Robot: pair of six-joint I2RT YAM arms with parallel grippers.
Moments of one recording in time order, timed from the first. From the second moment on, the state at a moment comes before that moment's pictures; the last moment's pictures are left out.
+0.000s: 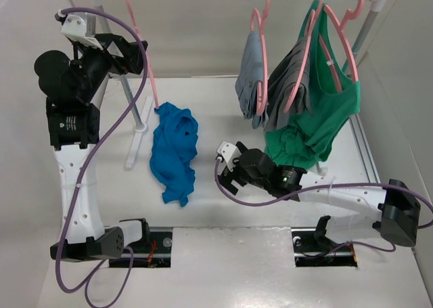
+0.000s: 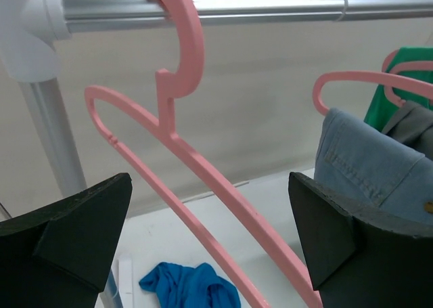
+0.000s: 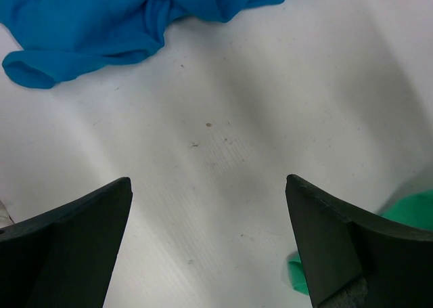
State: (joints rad) left arm 0.07 1.21 1.72 -0.28 0.45 -0.18; right arm 1.08 1.27 0.85 -0.14 0.20 -0.15
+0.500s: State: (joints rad) left arm 0.00 1.27 1.74 -0.48 0.37 0.03; right arm 1.08 1.30 0.86 -0.15 0.19 -0.14
